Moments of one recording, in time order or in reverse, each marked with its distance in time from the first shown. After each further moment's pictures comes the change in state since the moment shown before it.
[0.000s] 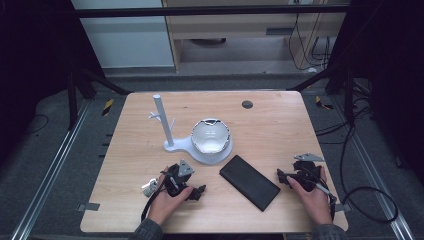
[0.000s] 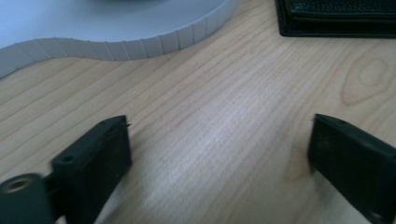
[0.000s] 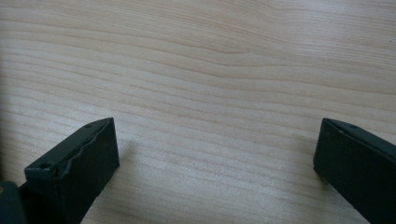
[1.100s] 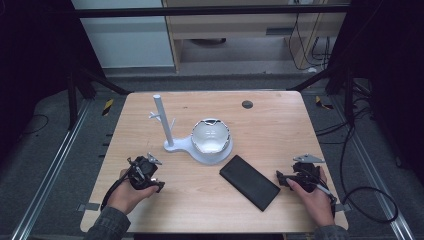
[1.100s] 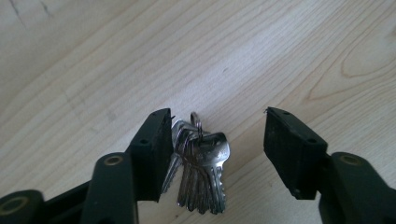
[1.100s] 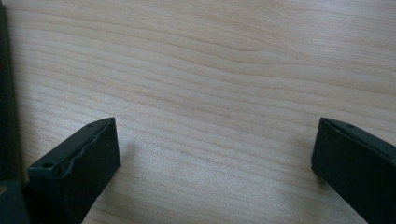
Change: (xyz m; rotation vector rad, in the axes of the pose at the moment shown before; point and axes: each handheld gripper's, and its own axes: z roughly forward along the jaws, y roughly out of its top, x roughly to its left) left arm 0.063 -0.004 -0.078 0.382 0.126 -0.075; right arm 0.002 -0.003 -0.003 -0.002 0.029 -0.034
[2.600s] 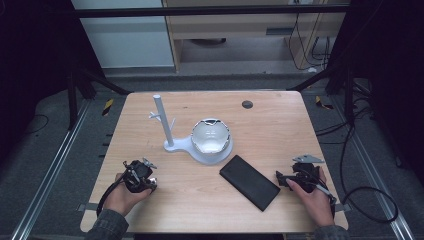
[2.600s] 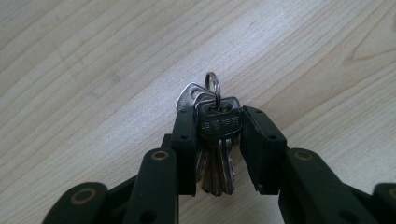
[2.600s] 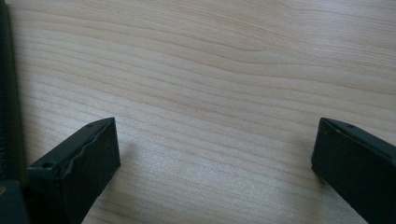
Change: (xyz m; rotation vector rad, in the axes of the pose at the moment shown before) left arm 0.011 -0.014 0.008 0.042 -0.003 -0.008; right arm 0.002 0.000 0.000 -0.001 0.006 0.001
